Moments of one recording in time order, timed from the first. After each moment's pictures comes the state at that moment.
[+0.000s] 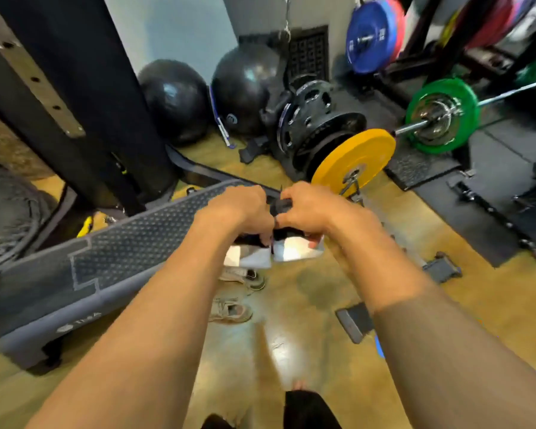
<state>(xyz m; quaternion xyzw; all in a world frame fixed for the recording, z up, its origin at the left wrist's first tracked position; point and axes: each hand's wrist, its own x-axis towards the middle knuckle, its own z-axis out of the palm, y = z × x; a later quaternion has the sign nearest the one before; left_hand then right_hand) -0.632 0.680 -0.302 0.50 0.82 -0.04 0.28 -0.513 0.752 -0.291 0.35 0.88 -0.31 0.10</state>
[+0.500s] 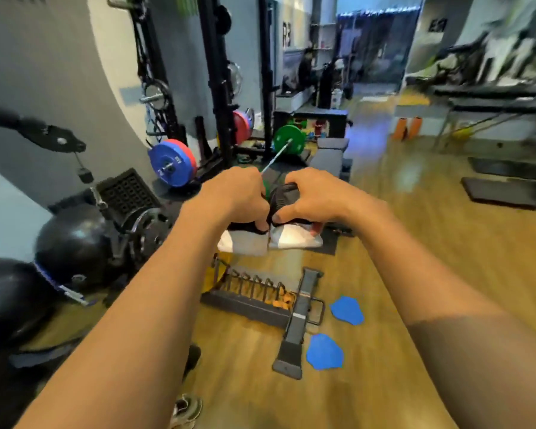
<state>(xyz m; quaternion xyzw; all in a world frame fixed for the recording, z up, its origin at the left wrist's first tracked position) -0.409 0.670 -0.023 0.83 0.55 0.05 0.07 -0.251 0.643 -0.034 0.59 0.75 -0.22 -0.20</state>
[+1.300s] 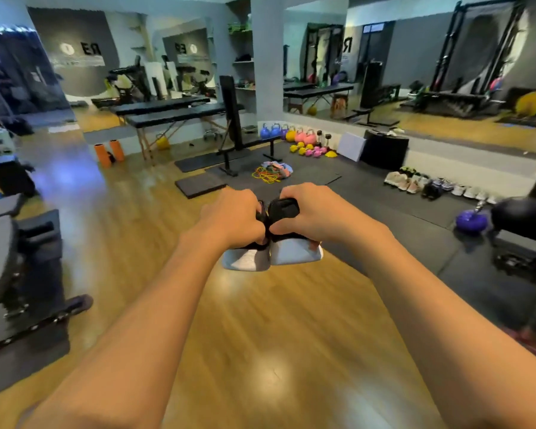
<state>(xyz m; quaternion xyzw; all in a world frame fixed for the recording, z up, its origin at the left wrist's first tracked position) 0.296 0.477 -0.045 0.99 0.08 0.04 0.10 0.354 0.320 -0.039 0.89 0.40 -0.02 -0.23</state>
